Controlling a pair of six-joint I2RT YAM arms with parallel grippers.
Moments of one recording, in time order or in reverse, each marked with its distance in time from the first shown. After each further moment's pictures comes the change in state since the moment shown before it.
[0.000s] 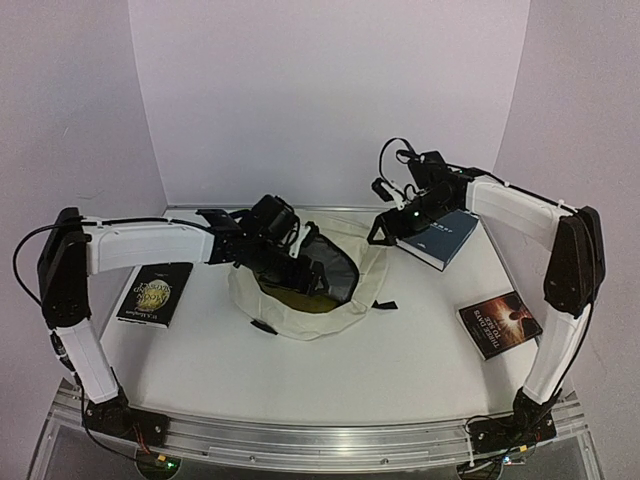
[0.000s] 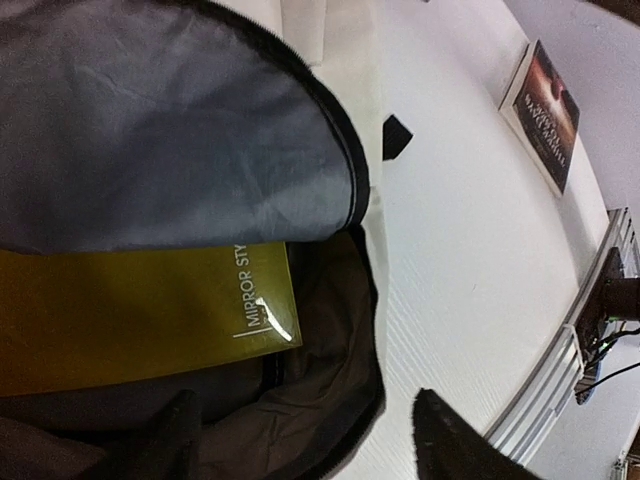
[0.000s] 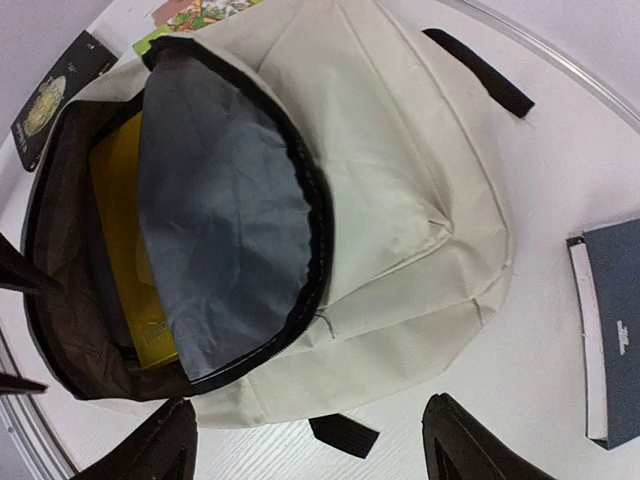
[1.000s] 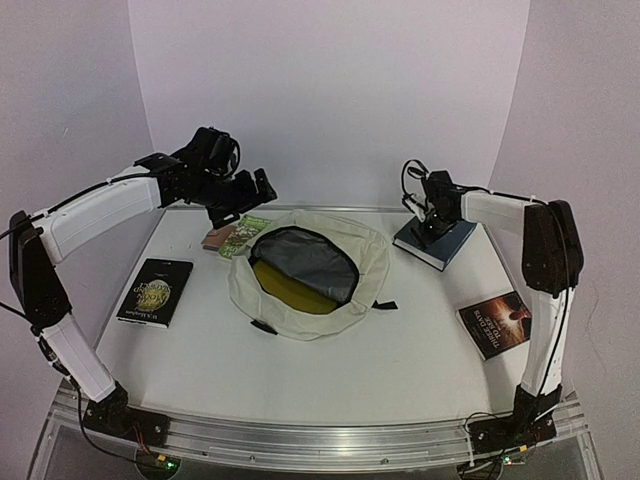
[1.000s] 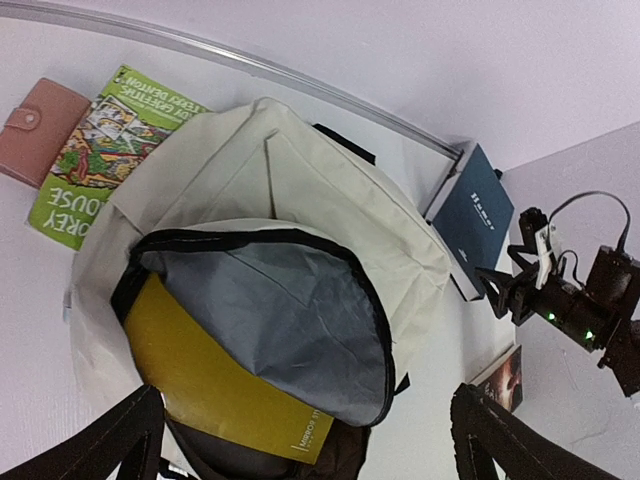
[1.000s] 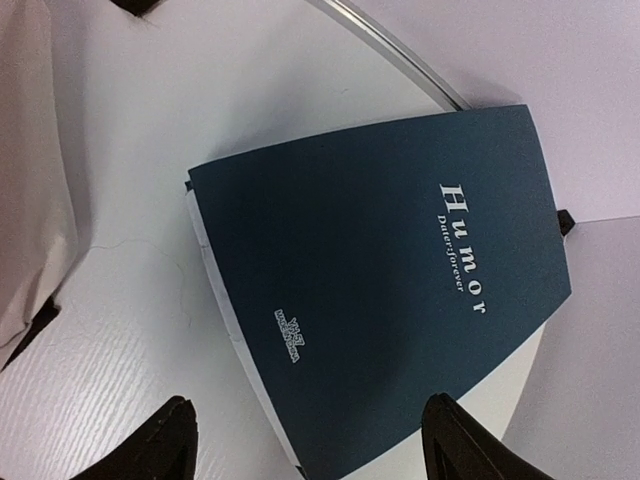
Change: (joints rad) left arm 0.264 -0.149 0.202 -0.139 -0.195 -0.378; right arm -0.173 0.205 0.011 0.199 0.551 -0.314
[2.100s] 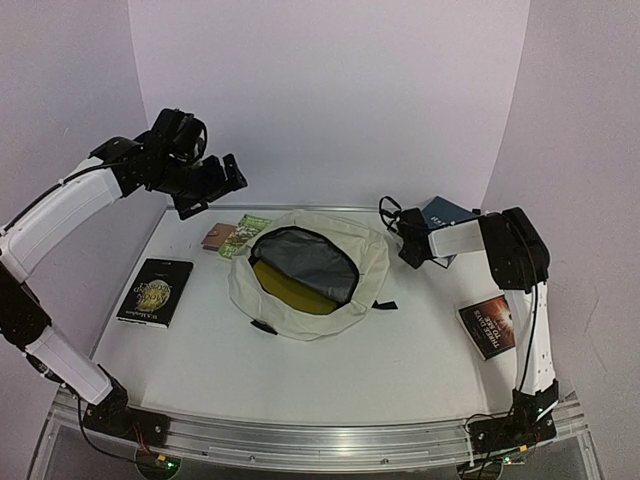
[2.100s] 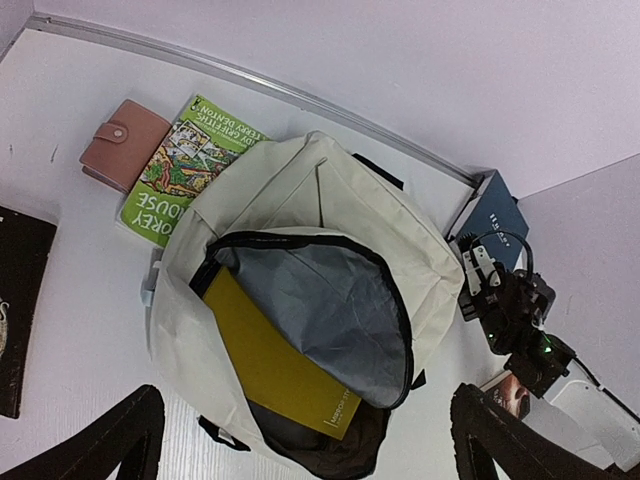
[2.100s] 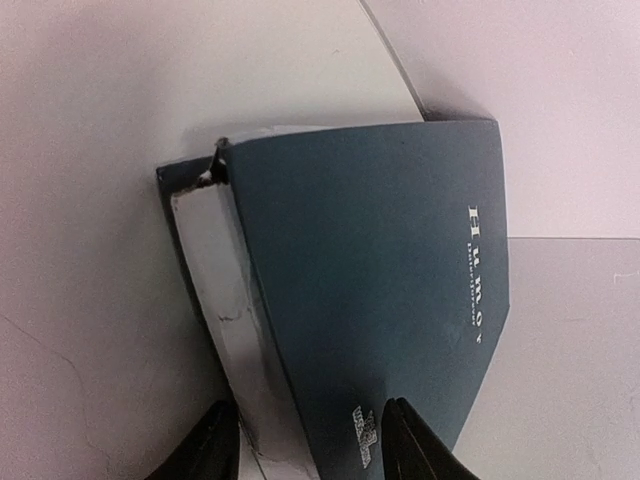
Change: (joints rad) left arm 0.039 -0.155 0.048 -0.215 -0.078 0.013; right arm 0.090 0.233 -0.130 0.496 0.448 -0.254
